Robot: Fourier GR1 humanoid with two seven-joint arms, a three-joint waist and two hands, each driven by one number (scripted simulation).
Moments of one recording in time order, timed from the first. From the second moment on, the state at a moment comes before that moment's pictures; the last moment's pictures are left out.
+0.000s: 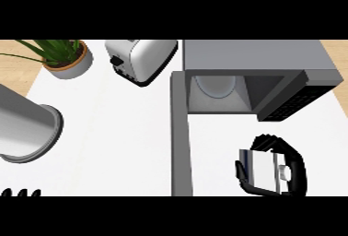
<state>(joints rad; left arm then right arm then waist) 0.78 0.01 0.00 -2.11 0.32 -0.38 -0.42 0.14 0.00 0.08 -1.59 -0.10 -0.09 -0.53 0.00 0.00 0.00</state>
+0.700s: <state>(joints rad) 0.79 0.02 0.04 -2.09 0.34 -0.41 -0.43 -0.19 0.00 0.17 -1.36 -0.02 -0.38 -0.42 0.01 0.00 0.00</state>
